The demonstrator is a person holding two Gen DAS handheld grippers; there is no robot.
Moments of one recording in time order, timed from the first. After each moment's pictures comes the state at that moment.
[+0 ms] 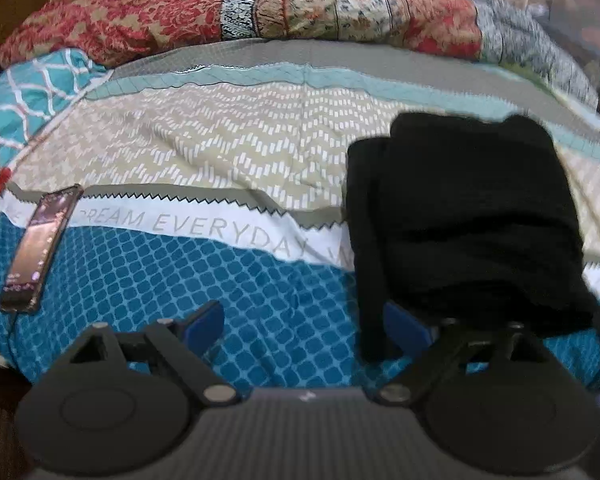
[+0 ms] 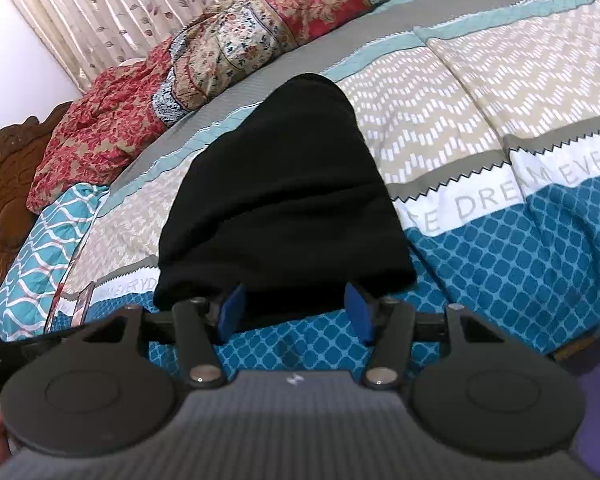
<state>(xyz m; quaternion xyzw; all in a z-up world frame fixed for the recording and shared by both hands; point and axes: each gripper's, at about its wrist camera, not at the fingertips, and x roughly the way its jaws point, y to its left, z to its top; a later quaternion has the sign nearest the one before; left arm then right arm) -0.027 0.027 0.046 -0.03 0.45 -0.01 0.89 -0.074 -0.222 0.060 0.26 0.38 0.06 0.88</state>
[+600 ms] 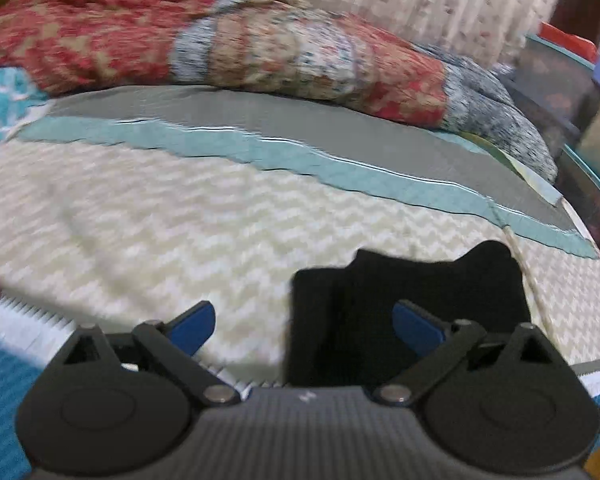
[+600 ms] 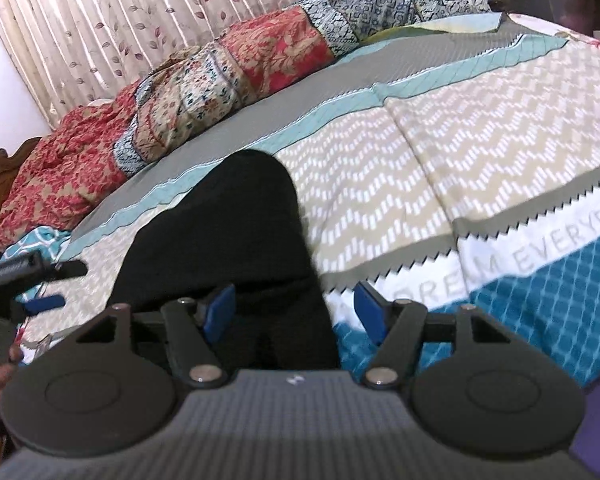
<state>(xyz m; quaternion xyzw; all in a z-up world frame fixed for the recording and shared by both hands) 0.084 0.022 0.074 -0.09 0.40 -0.10 0.91 -0.044 -0.283 0.063 0.23 0.33 0.01 0.91</state>
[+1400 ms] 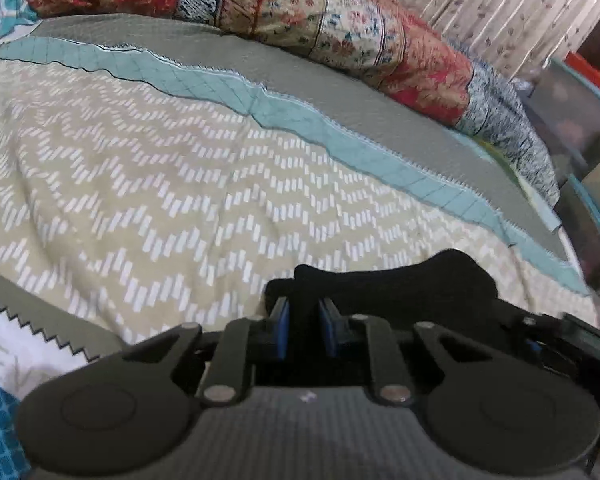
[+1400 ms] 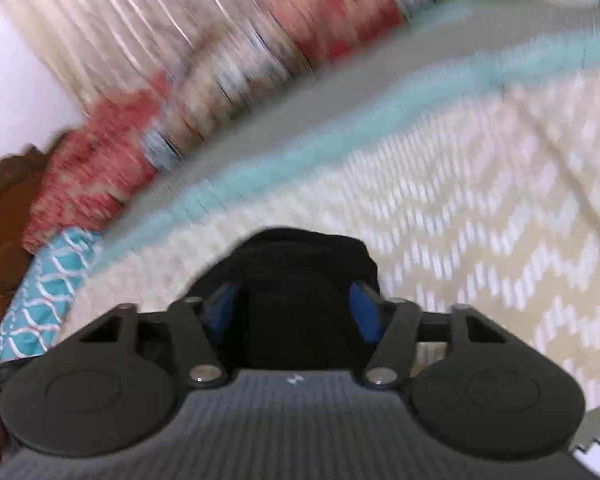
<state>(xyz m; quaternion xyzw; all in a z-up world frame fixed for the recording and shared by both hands) 0.127 0.030 0.016 -0.18 0.44 -0.10 0.88 0.113 -0.266 0.031 0.26 0.39 0.11 0.88</state>
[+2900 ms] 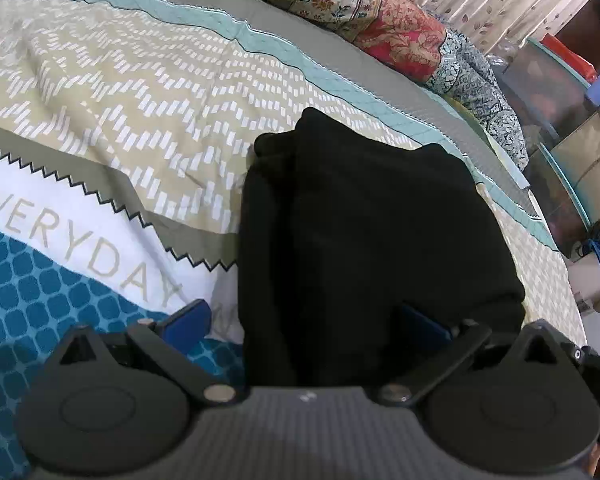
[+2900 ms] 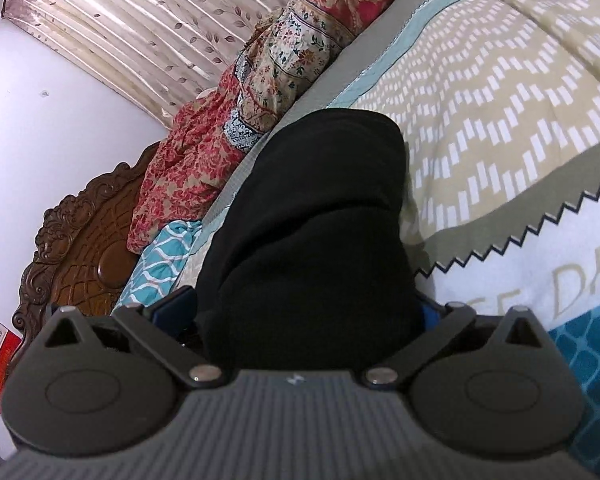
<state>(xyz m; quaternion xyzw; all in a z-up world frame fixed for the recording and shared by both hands) 0.051 0.021 -0.012 -0.21 0.46 -0.15 0.85 0.001 -0.278 0.003 0.39 0.33 0.24 0.83</state>
